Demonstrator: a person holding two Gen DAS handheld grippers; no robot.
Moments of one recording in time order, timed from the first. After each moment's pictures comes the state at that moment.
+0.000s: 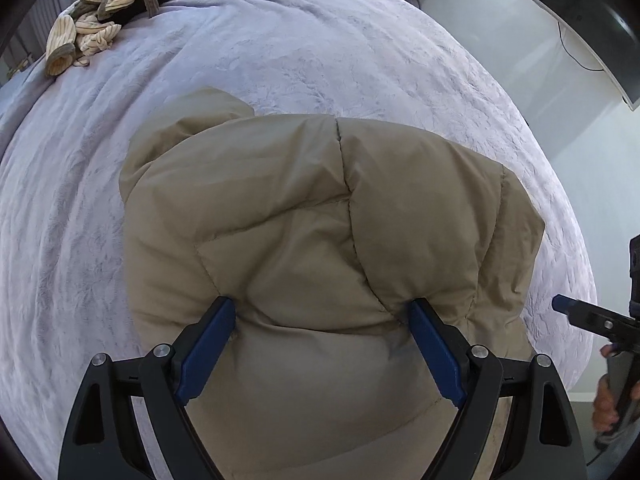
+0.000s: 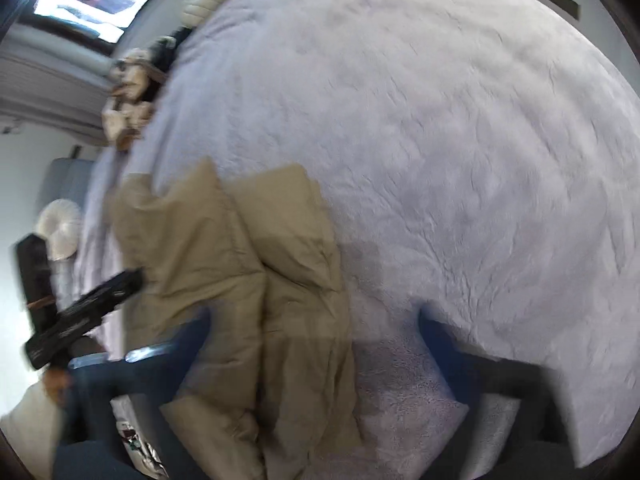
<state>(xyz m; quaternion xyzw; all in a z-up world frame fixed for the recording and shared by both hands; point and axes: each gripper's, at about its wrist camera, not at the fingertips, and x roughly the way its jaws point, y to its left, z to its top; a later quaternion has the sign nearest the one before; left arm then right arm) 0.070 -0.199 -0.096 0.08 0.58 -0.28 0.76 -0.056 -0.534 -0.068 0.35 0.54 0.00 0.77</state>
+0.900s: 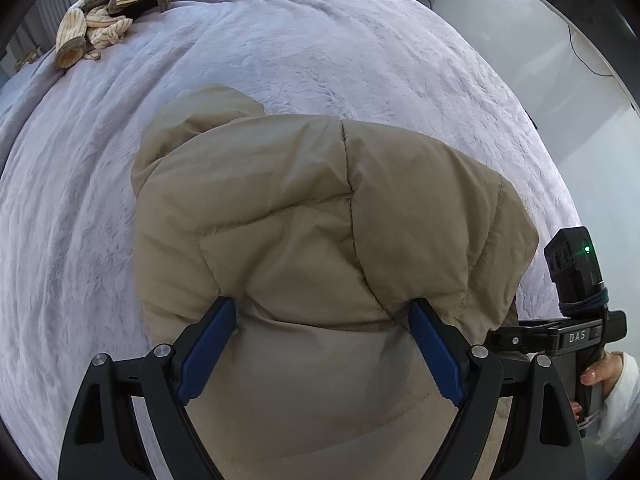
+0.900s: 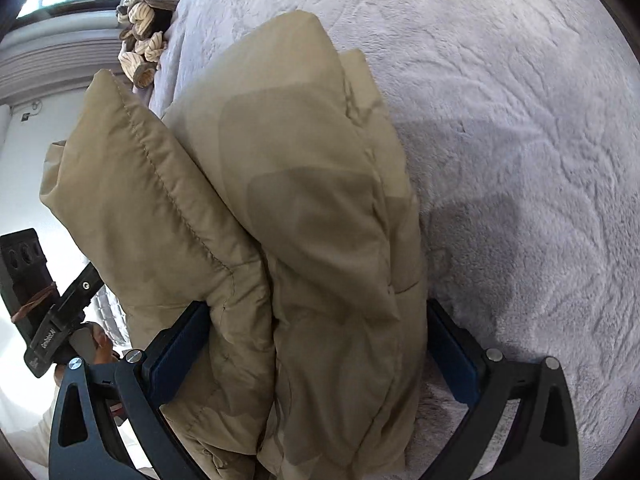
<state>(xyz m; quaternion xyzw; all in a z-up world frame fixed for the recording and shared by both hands) 0.071 -0.196 -0.088 0.08 0.59 -0.26 0.76 0.021 -0.493 -0.190 0.42 0.63 0.11 0.64</state>
